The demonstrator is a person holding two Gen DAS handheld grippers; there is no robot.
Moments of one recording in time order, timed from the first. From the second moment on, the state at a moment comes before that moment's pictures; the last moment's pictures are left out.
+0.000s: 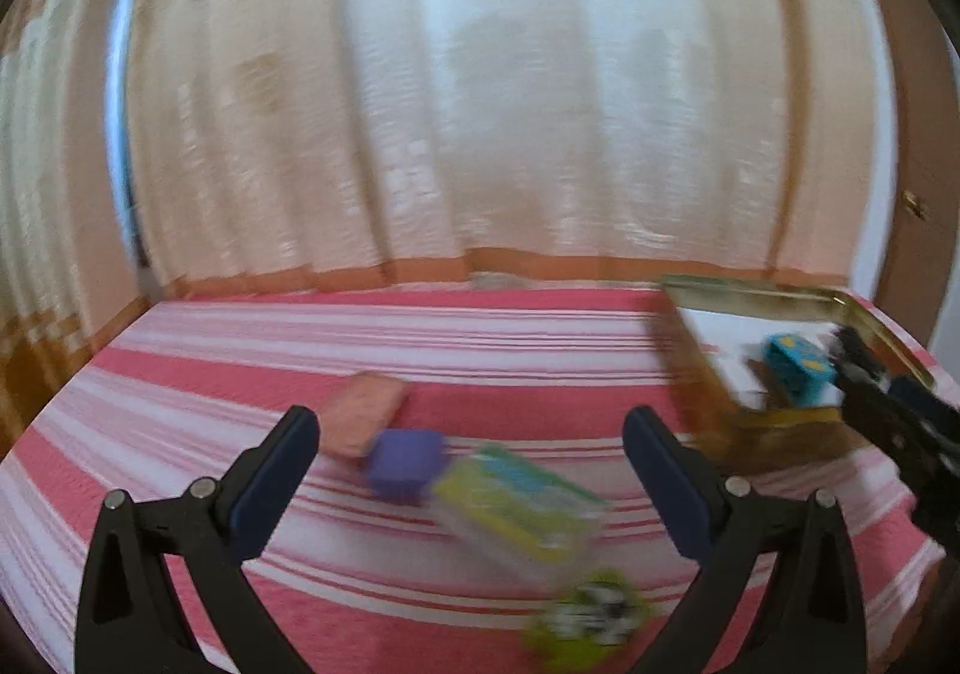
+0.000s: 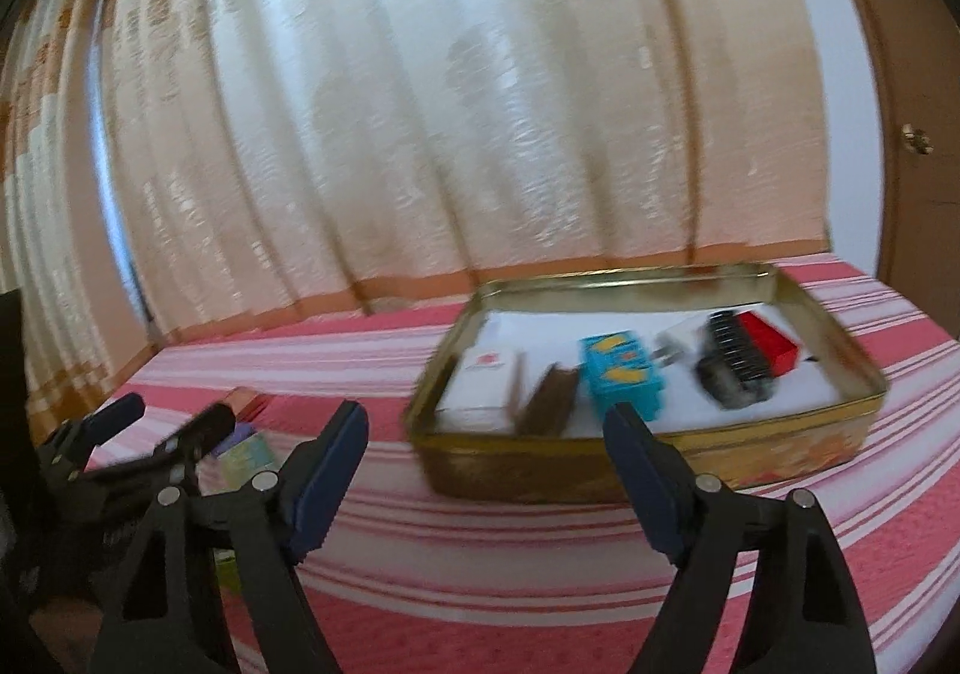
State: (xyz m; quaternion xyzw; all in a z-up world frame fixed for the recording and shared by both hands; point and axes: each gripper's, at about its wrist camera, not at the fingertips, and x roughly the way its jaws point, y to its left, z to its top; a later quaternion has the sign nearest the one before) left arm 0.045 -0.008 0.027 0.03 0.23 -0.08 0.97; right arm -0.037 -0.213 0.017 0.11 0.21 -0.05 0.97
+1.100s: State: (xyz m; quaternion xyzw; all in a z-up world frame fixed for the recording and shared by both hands) left arm 0.086 0.096 0.005 -0.06 0.30 0.01 0.95; right arm 0.016 -0.084 -0.033 -0.02 0.42 0.14 0.90
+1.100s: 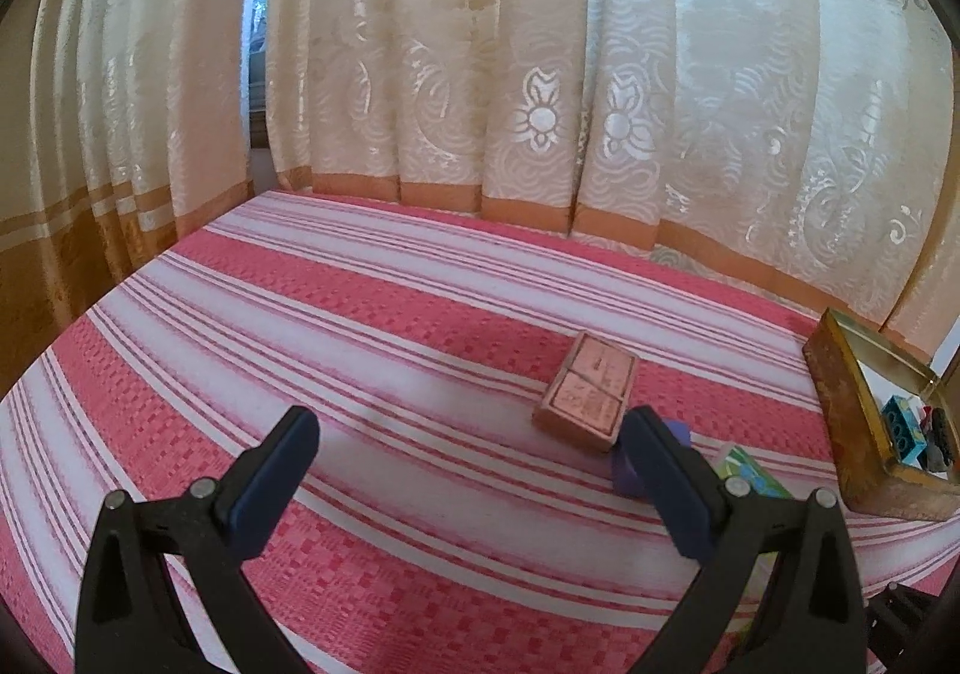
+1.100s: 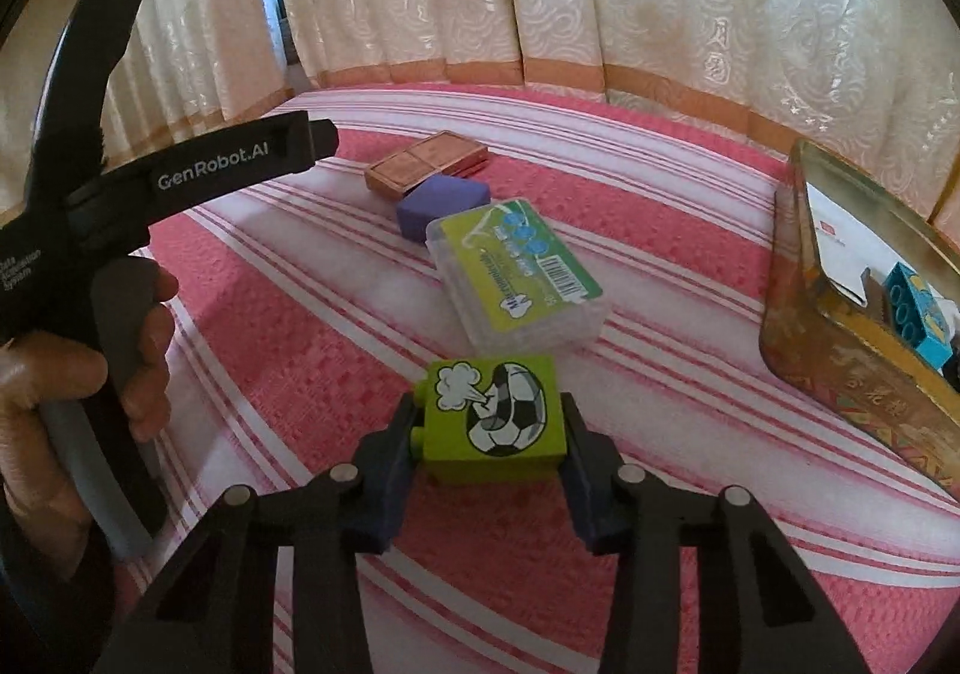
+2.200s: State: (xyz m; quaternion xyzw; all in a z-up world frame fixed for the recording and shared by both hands) left arm 0.105 -0.032 -0.025 -0.07 0.42 0.01 0.90; right arm 0.005 -0.202 0.011 0.05 0.25 0.01 0.97
